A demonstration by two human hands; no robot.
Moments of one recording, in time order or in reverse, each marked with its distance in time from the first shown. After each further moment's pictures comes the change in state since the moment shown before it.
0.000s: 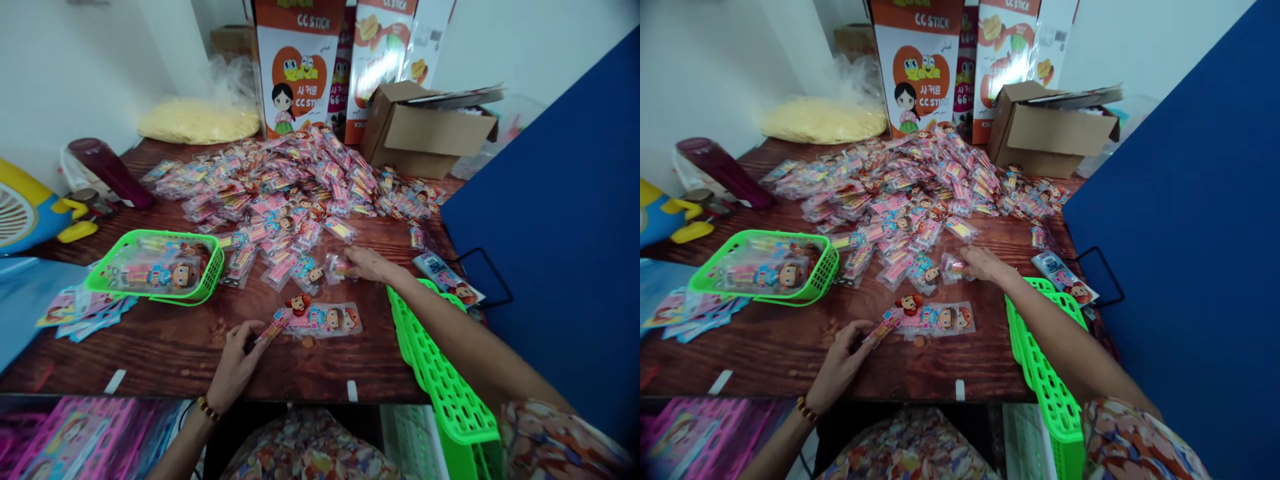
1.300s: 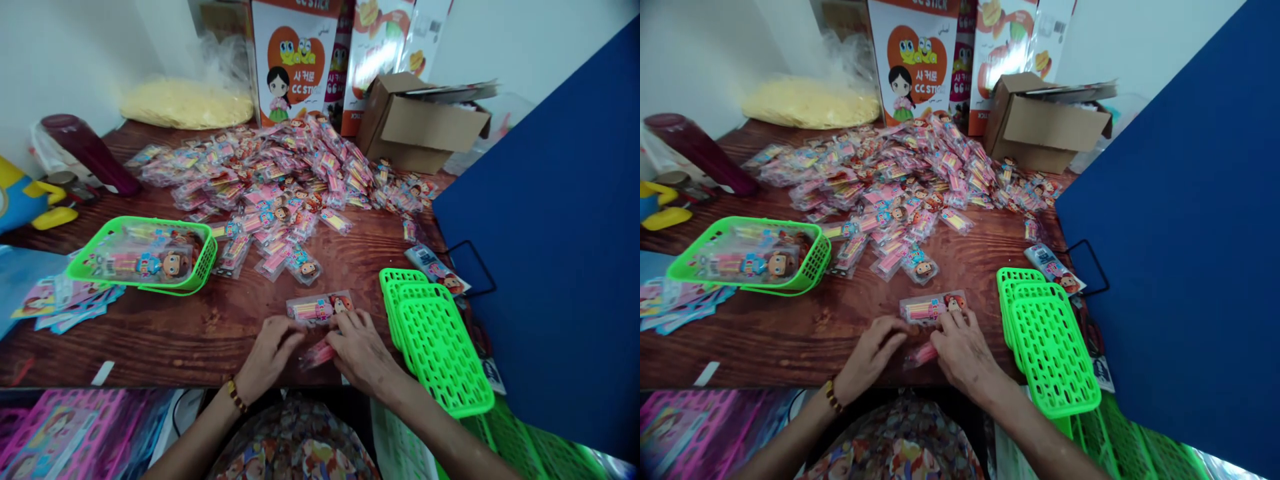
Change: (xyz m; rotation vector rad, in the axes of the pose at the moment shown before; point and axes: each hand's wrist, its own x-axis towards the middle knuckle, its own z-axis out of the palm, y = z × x) left_hand 0.000 0.056 0.035 0.020 -0.249 0.307; right_hand -0.154 -0.128 0.049 0.040 0.134 -0.181
